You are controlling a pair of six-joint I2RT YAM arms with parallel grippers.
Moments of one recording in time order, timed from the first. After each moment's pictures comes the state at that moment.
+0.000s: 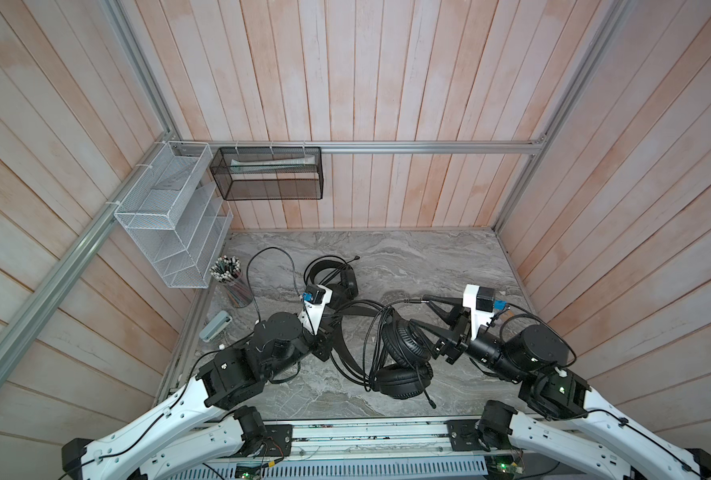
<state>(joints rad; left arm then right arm) -0.97 0.78 0.90 -0.48 -0.16 -0.29 0.99 0.58 0.77 -0.07 -0.05 0.27</state>
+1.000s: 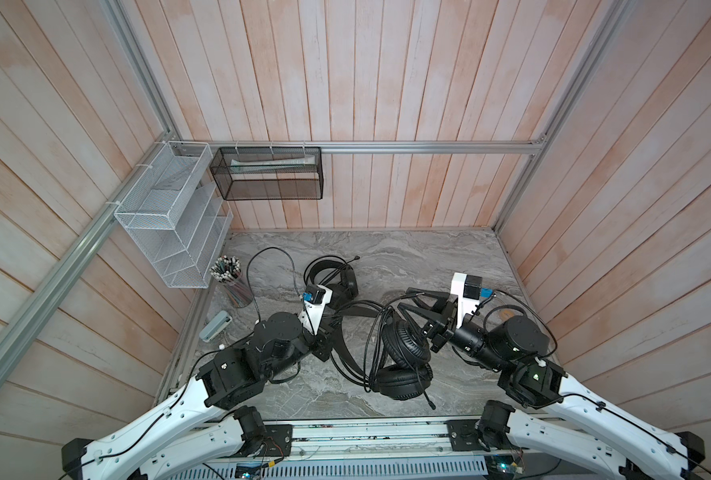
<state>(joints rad) -0.97 0.78 0.90 -0.48 -0.16 -0.30 0.99 0.71 0.77 0.14 -0.05 0.34</state>
